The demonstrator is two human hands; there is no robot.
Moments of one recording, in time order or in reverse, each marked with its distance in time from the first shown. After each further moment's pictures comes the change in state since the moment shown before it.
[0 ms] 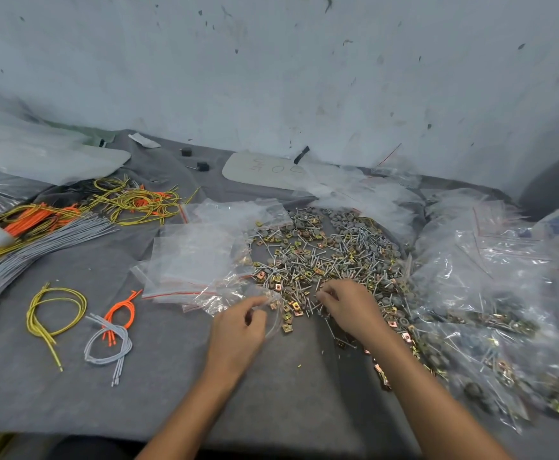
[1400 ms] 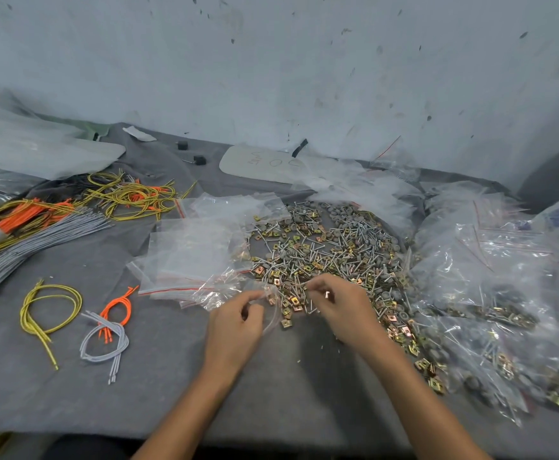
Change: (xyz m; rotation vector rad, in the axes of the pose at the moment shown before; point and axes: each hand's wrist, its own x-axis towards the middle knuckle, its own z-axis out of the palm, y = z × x) left_hand 0.000 -0.004 0.002 -0.056 0.045 0.000; right_hand -0.029 -0.017 0.000 0.348 0.097 -0.128
